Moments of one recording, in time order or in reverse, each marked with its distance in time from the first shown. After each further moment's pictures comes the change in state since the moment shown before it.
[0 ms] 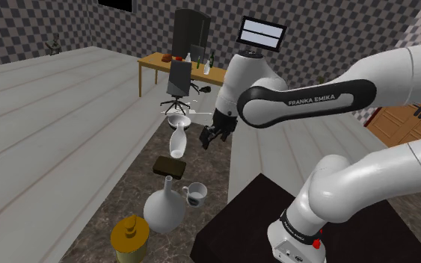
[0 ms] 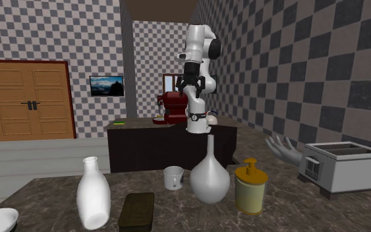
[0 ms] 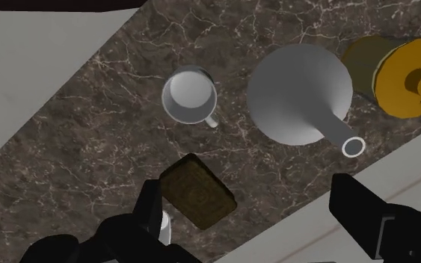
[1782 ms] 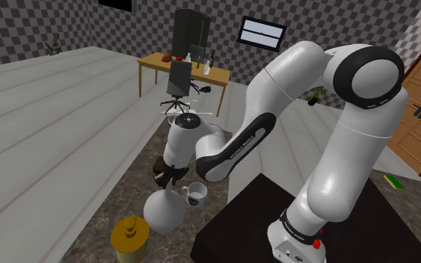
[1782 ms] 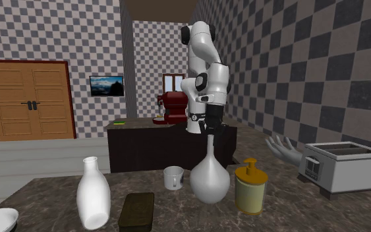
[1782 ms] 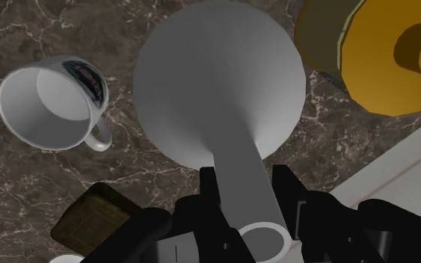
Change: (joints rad) arm -0.037 0.736 0.227 0.167 -0.484 0.537 0.724
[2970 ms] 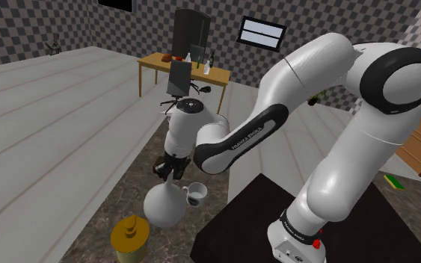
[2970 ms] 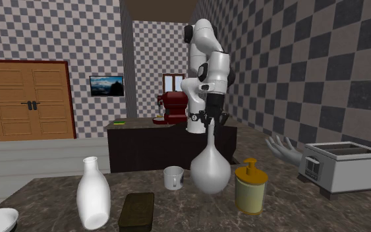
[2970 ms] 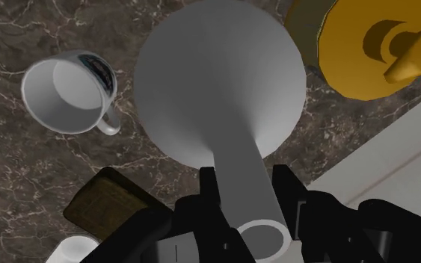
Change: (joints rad) arm -0.019 -0.128 0.049 -0.001 0.188 -0.100 -0.147
